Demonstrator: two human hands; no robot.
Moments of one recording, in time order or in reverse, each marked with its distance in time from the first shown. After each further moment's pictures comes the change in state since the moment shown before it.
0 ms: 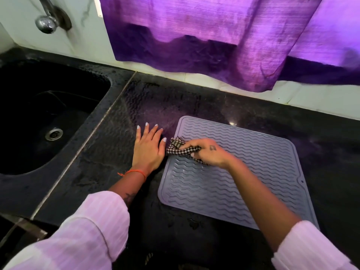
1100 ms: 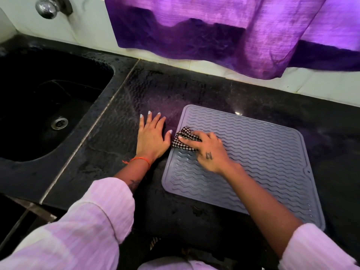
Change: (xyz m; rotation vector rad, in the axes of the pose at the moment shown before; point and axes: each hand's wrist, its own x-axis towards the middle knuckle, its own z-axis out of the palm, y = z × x) left_hand 0.002 -0.001 0.002 0.062 -0.031 -0.028; right_hand -0.018 0.005 0.032 -0.711 0.182 -0.054
